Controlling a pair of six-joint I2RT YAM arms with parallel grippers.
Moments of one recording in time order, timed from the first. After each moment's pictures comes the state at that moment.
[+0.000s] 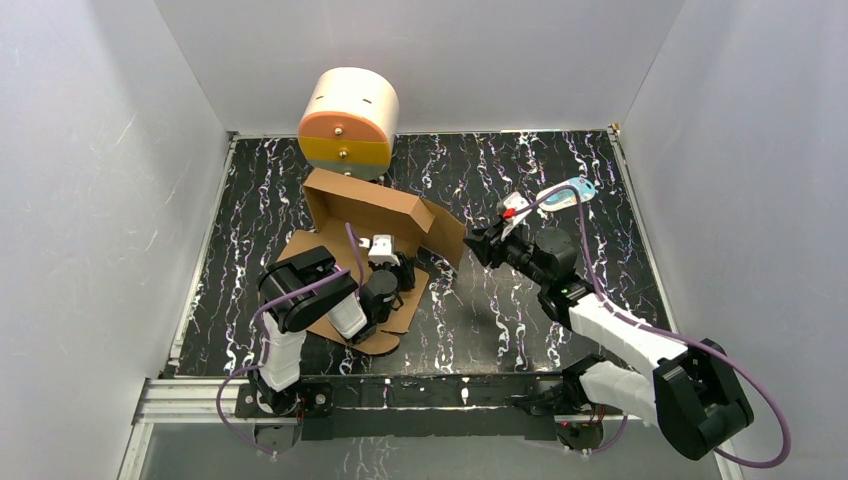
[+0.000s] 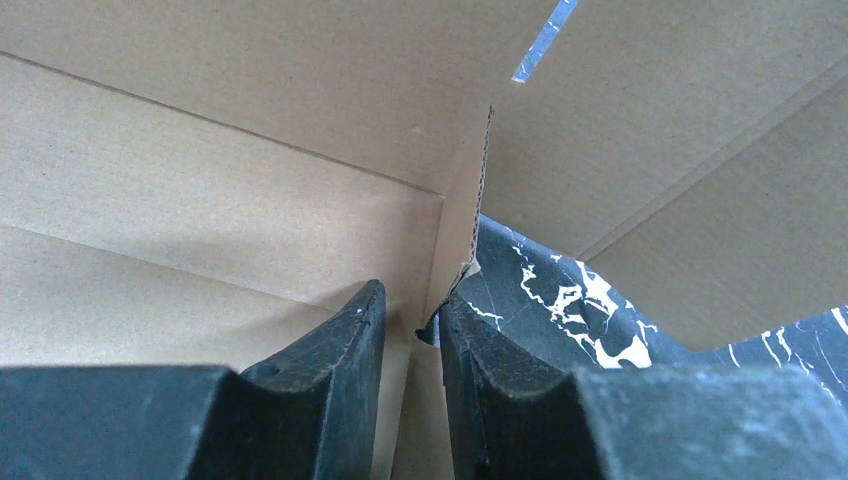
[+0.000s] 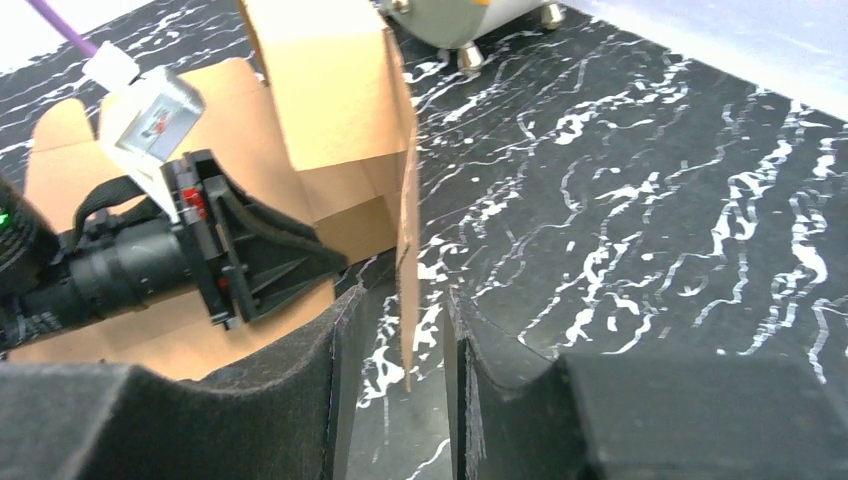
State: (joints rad) left arm -0.86 1.98 0.45 1.29 -0.57 -0.46; right arm 0.54 1.07 0.44 0.52 -0.32 0.04
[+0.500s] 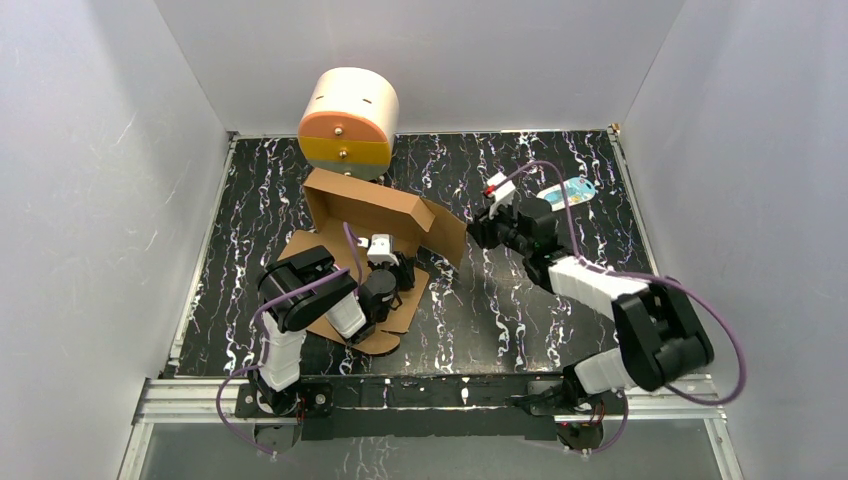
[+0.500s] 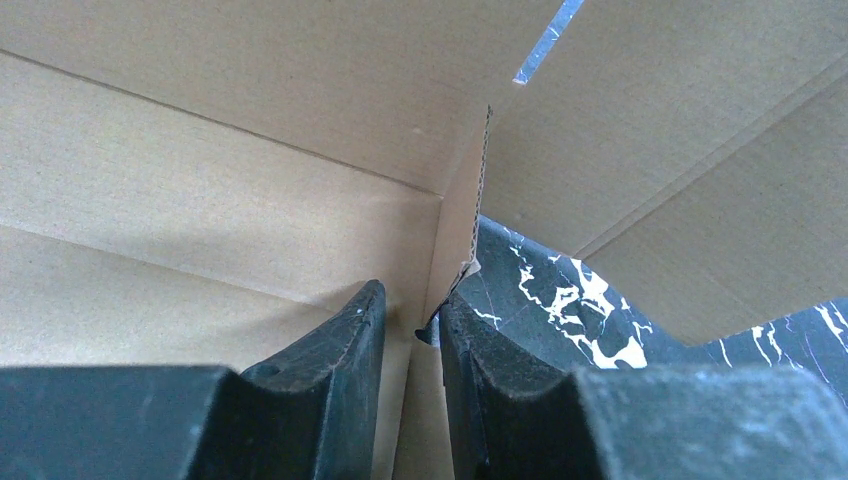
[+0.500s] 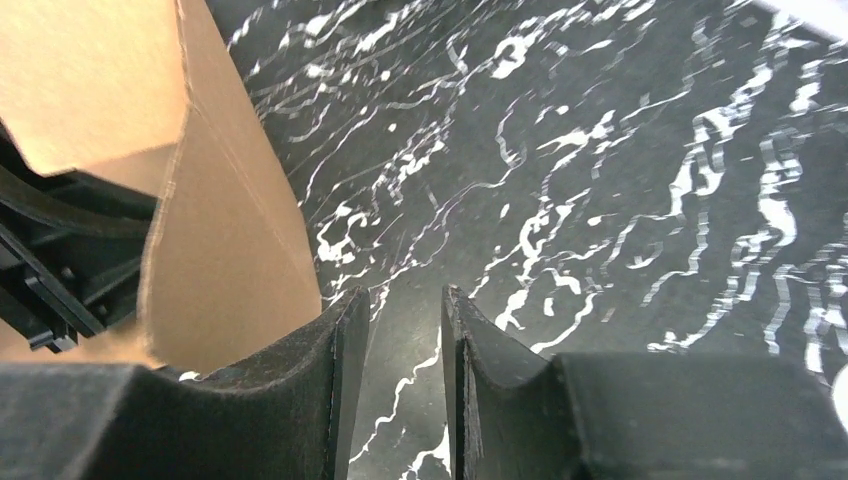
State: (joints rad) left arm -0.85 1.98 0.44 1.30 -0.55 -0.47; right arm 0.45 1.34 0.62 0.46 -0.28 -0.06
